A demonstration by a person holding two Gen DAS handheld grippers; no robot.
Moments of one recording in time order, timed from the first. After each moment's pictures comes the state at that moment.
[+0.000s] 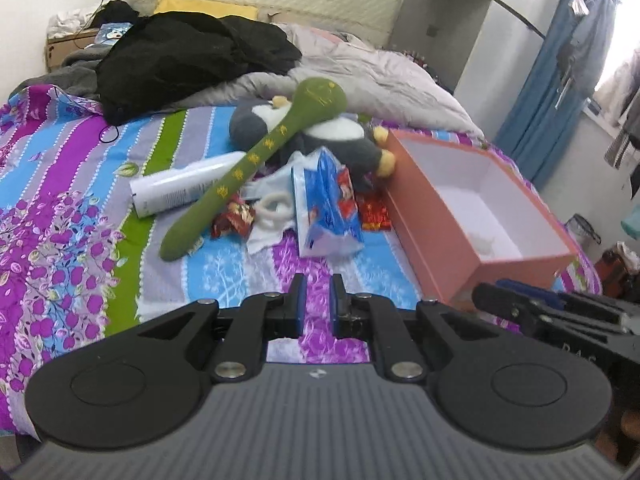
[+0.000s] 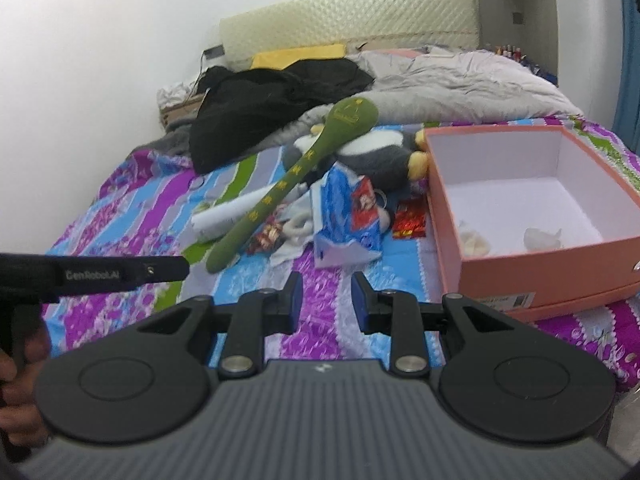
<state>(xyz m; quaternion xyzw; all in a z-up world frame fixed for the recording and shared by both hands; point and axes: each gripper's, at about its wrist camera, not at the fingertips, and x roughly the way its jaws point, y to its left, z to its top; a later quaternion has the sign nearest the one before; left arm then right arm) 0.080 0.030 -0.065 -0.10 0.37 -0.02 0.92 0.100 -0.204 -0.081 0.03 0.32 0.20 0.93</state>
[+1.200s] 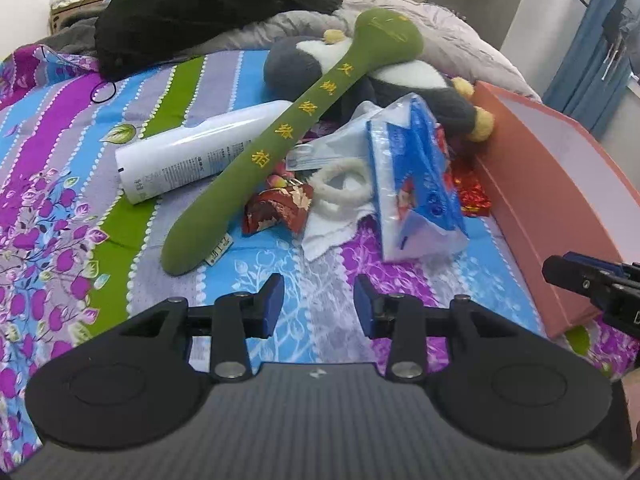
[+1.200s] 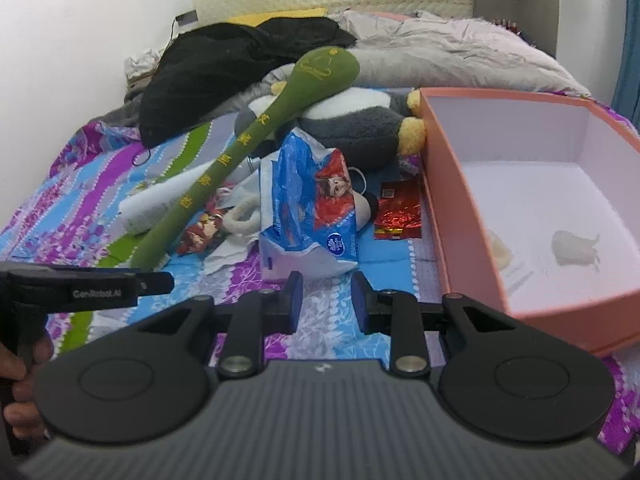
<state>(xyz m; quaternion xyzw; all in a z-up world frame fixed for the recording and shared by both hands) 0.218 0.073 -0.178 -0.09 0.43 0.01 0.90 0.222 -0.179 -0.156 0.01 0.36 0.17 0.92</state>
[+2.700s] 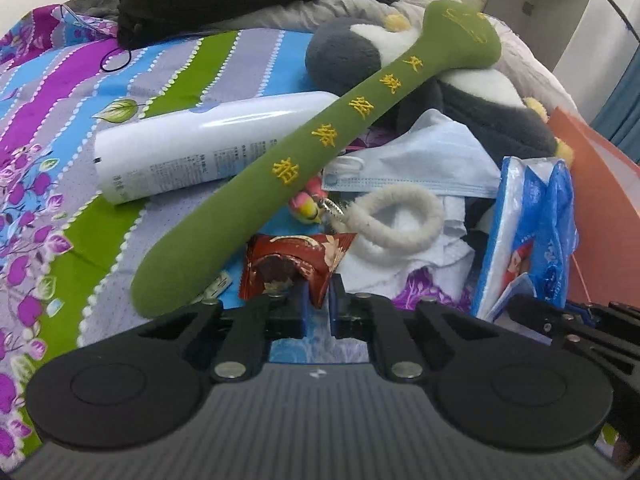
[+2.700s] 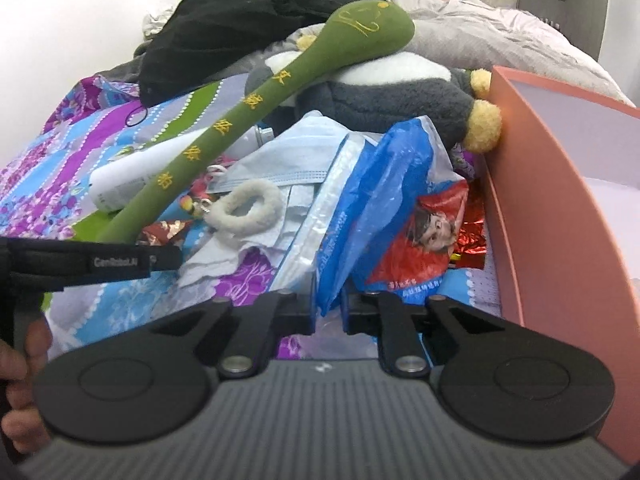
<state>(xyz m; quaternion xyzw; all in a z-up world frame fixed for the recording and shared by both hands) 0.285 0.086 -0.222 -0.14 0.43 0.07 0.89 0.288 -0.134 -0.201 -0.04 0.38 0.21 0.90</state>
